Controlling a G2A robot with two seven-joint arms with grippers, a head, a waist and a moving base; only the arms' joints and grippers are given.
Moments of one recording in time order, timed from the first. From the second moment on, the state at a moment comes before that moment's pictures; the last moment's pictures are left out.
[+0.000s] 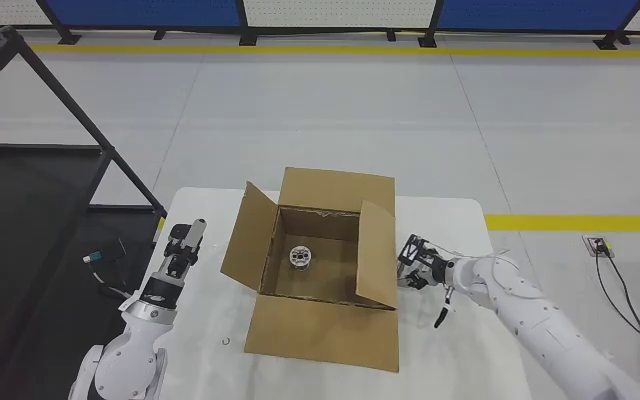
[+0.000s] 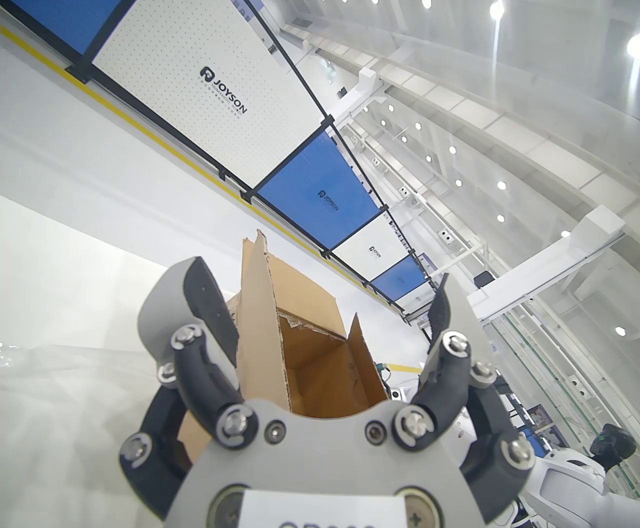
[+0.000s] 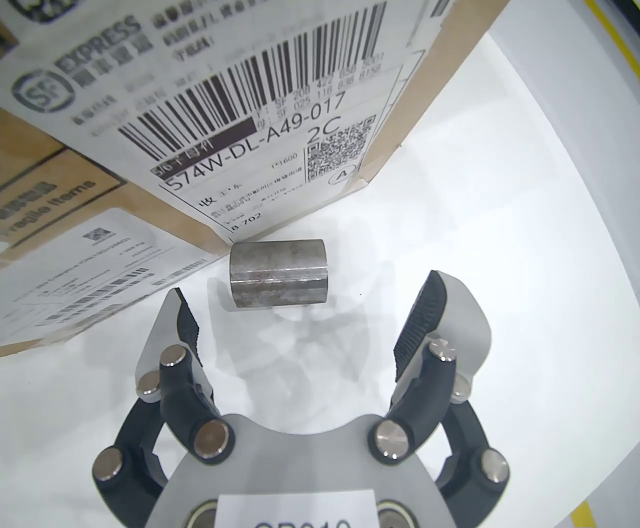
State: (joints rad) left arm 1.30 -1.25 -1.64 -1.79 0.27 -0.29 -0.17; right arm -0.38 -1.10 0.46 -0.66 -1.05 -0.63 -0.01
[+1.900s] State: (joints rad) left arm 1.30 -1.25 -1.64 -1.79 0.27 -0.29 -0.17; right arm -0.29 -1.12 0.59 -0.48 -1.25 -0.81 -0.34
